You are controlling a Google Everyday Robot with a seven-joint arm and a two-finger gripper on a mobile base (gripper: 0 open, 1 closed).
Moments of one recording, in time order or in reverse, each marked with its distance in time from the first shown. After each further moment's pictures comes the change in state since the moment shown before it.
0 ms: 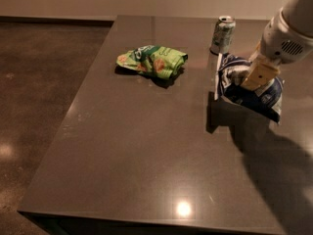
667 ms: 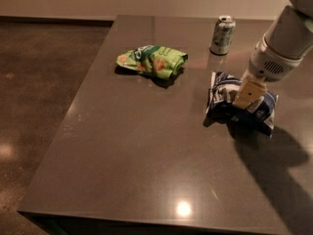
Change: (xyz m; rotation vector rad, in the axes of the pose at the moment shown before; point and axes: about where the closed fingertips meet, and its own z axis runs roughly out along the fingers) arm 0.015 0.006 0.048 -0.057 0.053 0.091
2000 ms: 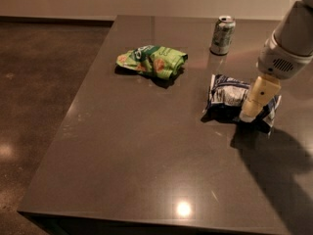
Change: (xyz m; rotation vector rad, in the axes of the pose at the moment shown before) arm 0.017 -0.004 -0.016 0.046 0.042 0.039
